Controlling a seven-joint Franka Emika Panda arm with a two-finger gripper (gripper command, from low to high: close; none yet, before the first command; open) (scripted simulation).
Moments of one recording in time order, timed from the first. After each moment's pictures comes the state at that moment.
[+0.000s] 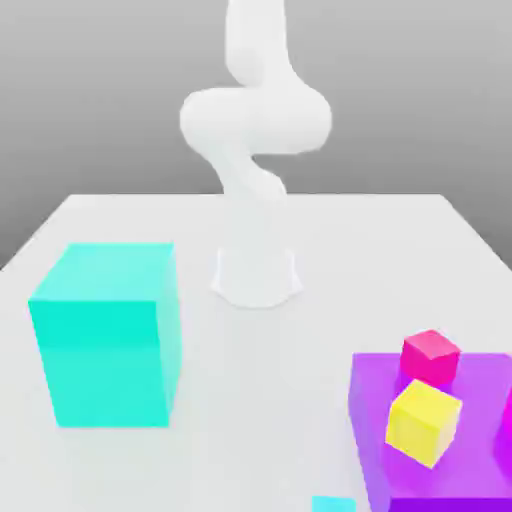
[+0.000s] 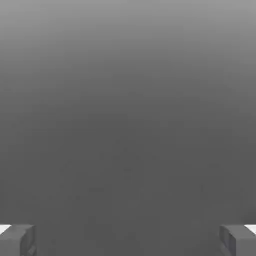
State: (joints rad) arm 0.04 -0.71 -0.02 -2.30 -0.01 2.33 0.70
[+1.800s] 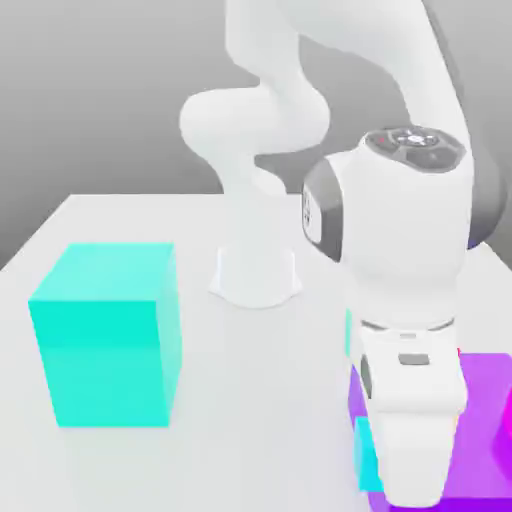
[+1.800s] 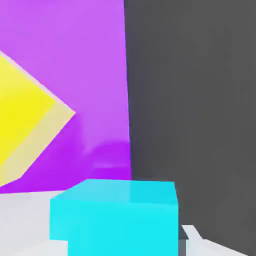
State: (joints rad) arm 0.26 0.19 -0.01 -2.25 0.04 2.50 -0.58
